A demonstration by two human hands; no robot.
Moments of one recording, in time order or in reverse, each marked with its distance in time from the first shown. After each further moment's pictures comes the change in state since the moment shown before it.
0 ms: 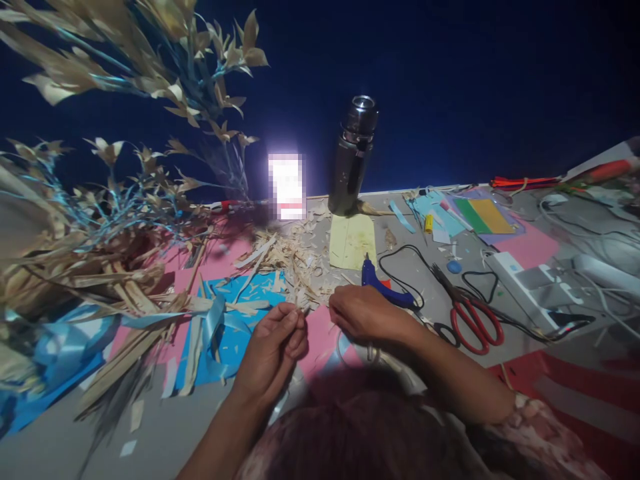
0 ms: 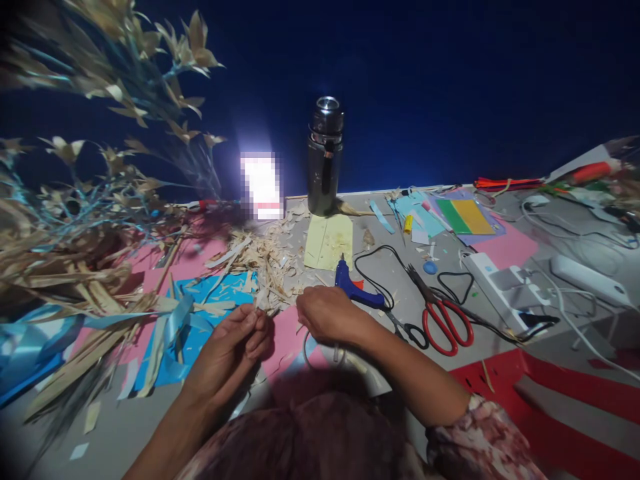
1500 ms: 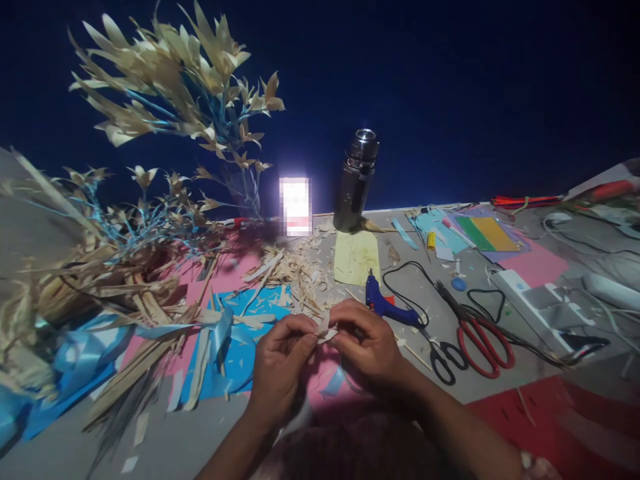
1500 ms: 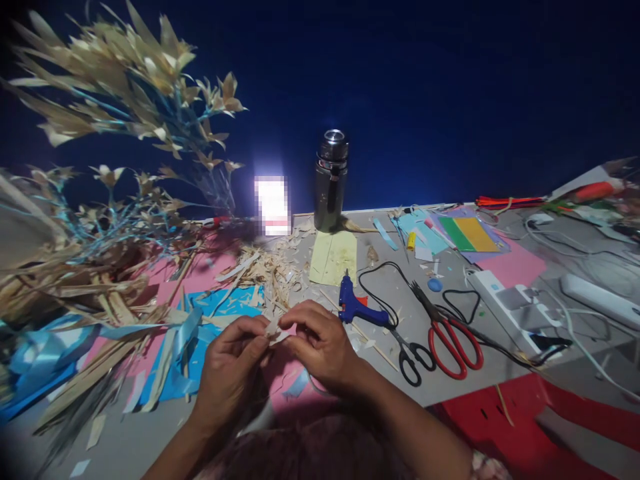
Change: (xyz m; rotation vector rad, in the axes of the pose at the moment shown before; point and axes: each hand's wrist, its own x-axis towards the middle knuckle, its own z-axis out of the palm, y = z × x) left_hand -0.010 0.000 0.015 0.342 -0.026 0.392; right_hand -0.013 -0.032 0.026 0.929 0.844 -0.235
